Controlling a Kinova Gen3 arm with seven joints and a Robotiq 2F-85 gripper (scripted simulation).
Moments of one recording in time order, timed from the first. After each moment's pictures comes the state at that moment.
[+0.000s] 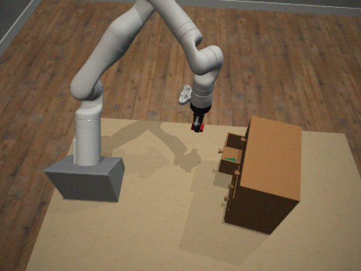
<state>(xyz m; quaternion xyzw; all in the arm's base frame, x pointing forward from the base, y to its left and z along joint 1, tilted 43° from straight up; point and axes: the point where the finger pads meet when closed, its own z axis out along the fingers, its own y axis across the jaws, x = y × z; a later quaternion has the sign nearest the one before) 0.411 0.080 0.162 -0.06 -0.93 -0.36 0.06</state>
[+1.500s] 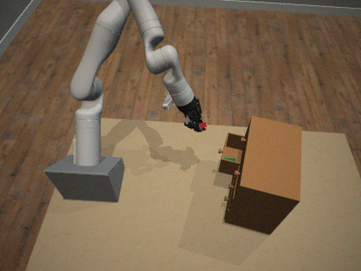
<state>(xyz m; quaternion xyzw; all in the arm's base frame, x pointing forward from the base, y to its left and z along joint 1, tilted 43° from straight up) 0.416 0.078 0.164 -0.14 -0.92 -0.34 -0.16</state>
